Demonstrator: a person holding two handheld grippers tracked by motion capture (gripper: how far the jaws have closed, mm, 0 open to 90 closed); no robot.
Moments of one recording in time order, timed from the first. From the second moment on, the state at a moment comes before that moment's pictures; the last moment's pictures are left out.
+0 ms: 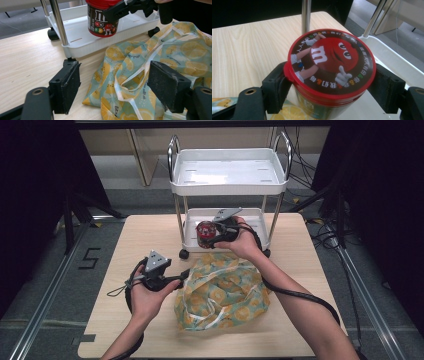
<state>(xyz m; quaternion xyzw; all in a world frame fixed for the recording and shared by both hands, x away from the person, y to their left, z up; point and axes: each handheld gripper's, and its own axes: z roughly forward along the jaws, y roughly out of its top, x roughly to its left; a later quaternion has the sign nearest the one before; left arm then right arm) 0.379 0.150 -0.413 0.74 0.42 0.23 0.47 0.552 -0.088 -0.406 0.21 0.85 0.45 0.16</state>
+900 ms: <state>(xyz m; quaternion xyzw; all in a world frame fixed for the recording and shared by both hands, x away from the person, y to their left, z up) 0.380 0.151 -0.412 0.74 0.42 0.23 0.47 0.562 -0.079 -0.403 0.20 0.85 0.45 0.16</state>
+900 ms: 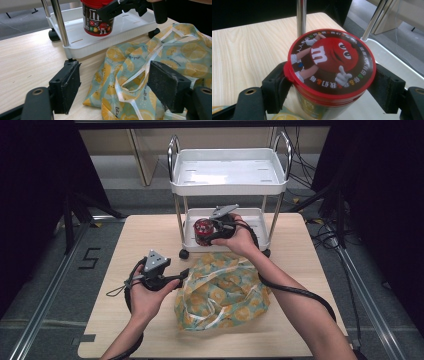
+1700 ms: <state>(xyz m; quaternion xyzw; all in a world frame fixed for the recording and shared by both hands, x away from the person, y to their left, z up) 0.379 0.152 -0.412 0.74 0.43 0.23 0.47 0.567 -0.068 -0.403 0.20 0.86 0.45 0.16</state>
